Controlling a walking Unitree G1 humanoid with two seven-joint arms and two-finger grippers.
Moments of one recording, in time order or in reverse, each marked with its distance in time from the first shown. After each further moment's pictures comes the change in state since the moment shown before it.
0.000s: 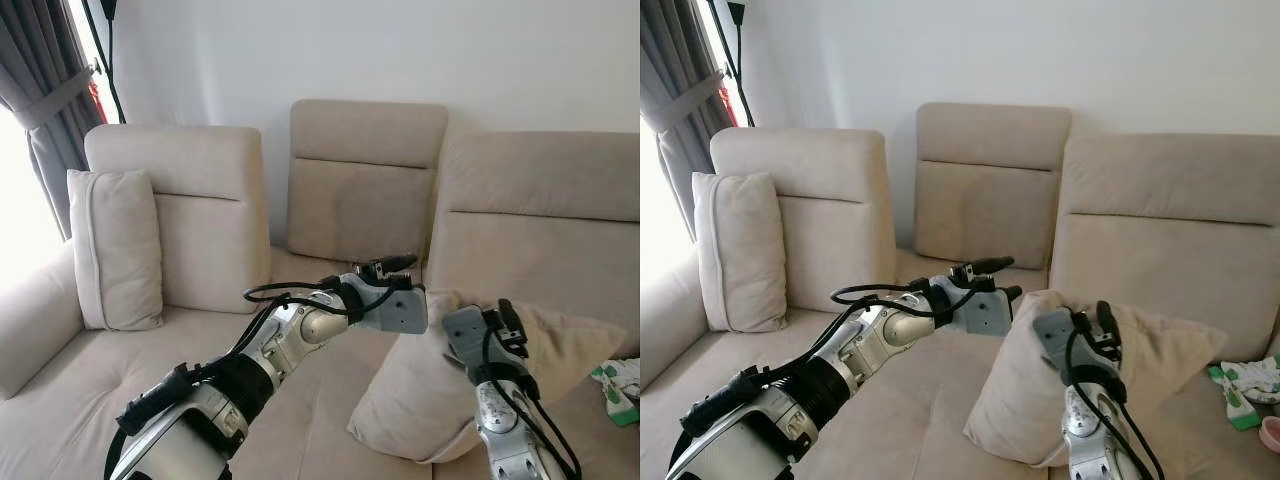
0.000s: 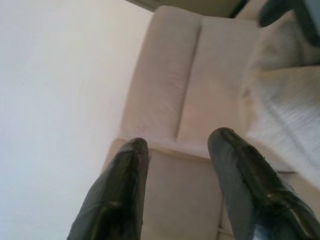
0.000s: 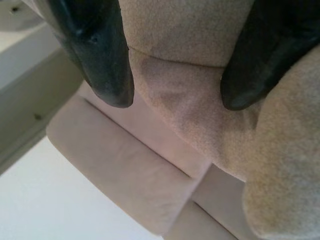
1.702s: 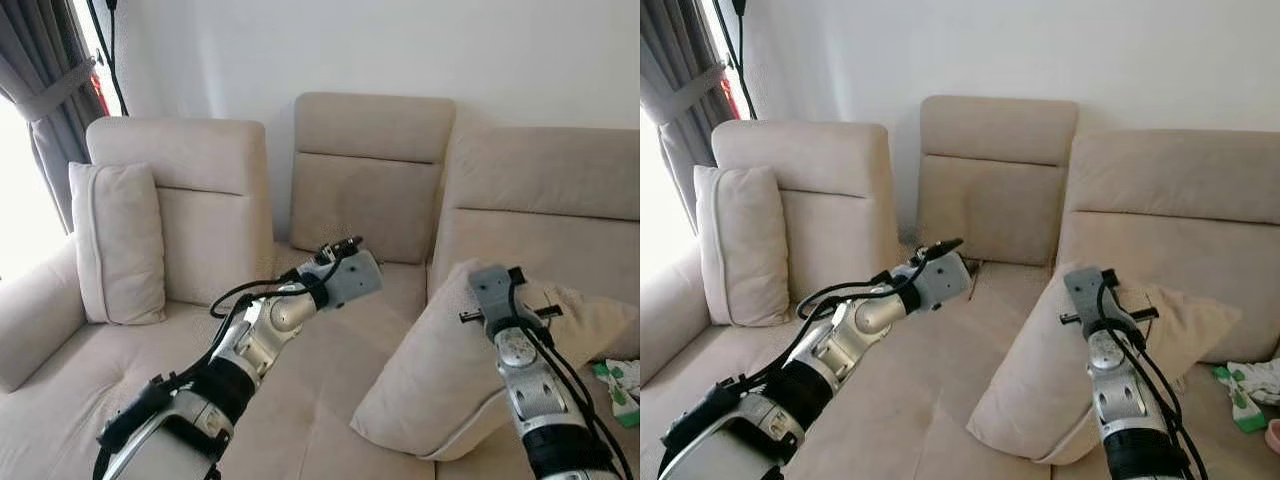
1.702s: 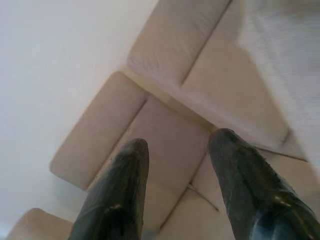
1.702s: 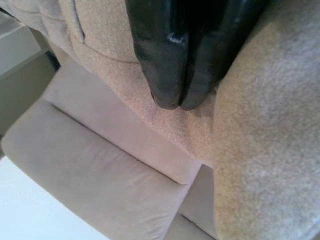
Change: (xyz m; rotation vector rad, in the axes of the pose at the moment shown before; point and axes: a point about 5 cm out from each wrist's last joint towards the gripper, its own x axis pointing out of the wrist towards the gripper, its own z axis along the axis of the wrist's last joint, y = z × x) left arm -0.026 0.001 -0.039 -0.270 0.199 0.109; right arm 0.069 -0.017 0.016 0.117 0.010 0.076
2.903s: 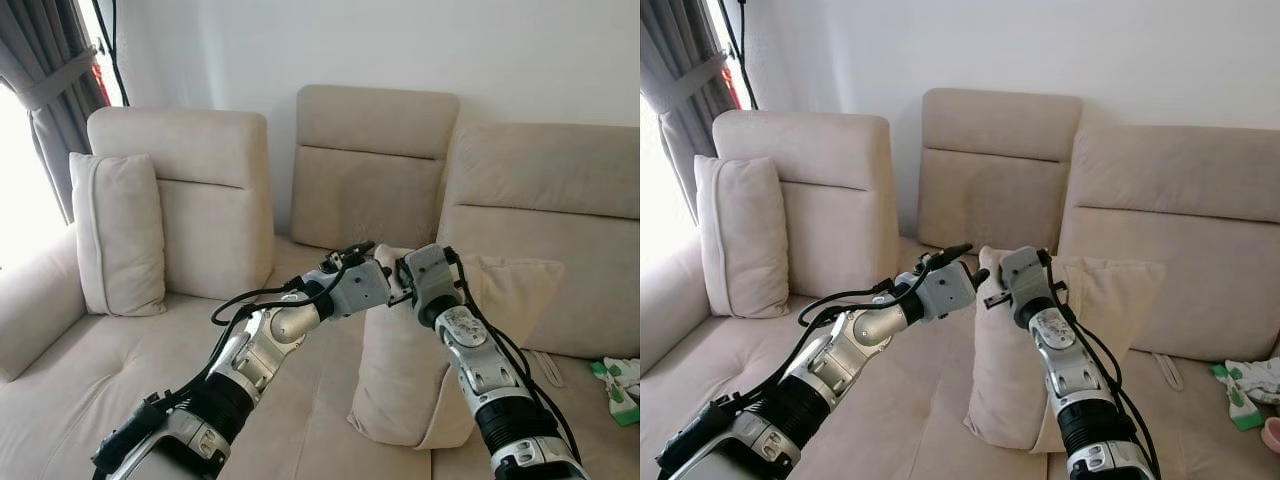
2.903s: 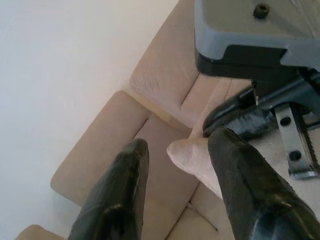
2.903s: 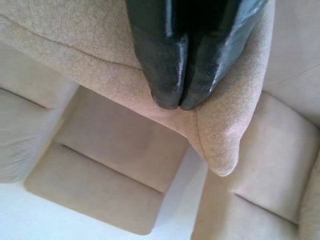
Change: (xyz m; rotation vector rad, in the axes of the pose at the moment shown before) left arm -0.004 0.000 0.016 0.010 -0.095 0.012; right arm -0.005 0.052 0.050 0.252 -0.280 0.360
